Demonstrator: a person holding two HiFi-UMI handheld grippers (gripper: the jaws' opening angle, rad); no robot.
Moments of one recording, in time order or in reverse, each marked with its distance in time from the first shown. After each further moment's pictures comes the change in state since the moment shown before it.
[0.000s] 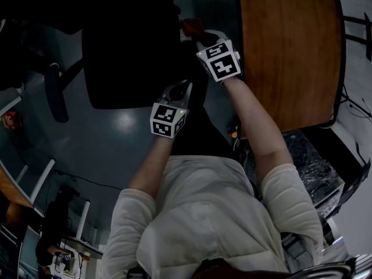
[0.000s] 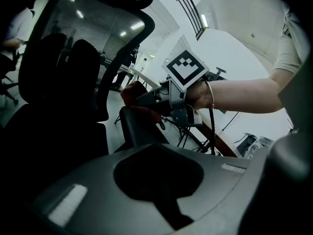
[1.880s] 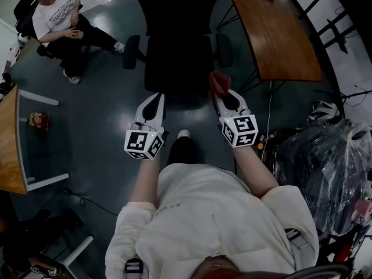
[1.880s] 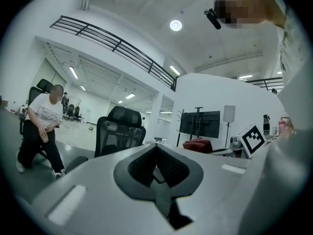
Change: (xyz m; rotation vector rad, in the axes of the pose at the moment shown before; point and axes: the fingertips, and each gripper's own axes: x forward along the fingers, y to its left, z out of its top) left arm -0.531 -0.133 -0.036 0.336 -0.670 0.128; right arm -0.392 0.407 -0.102 0.140 -0.693 -0.186
